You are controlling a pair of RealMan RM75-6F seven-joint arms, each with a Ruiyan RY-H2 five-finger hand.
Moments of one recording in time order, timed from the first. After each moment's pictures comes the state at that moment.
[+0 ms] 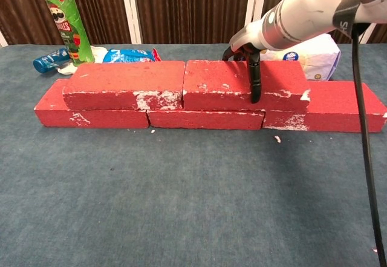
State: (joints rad) left arm -0.08 -1.10 -0.07 -1.71 1.36 1.43 0.06; right arm 1.48 -1.41 0.08 -1.51 0.25 0.80 -0.93
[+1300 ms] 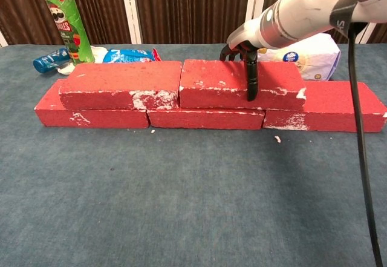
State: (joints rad) left arm -0.08 -1.09 -0.07 -1.72 1.34 1.42 0.07; right arm 1.46 -1.42 0.13 -1.51 0.25 0.82 -0.95
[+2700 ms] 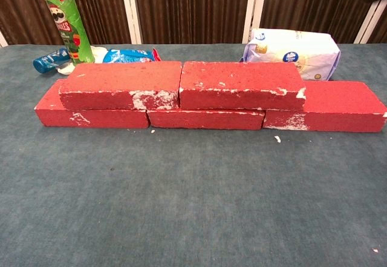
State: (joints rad) left arm -0.09 -1.10 -0.07 -1.65 1.39 1.44 -0.01; right arm 0.39 -1.11 -0.14 -1.89 -1.55 1.55 -0.43
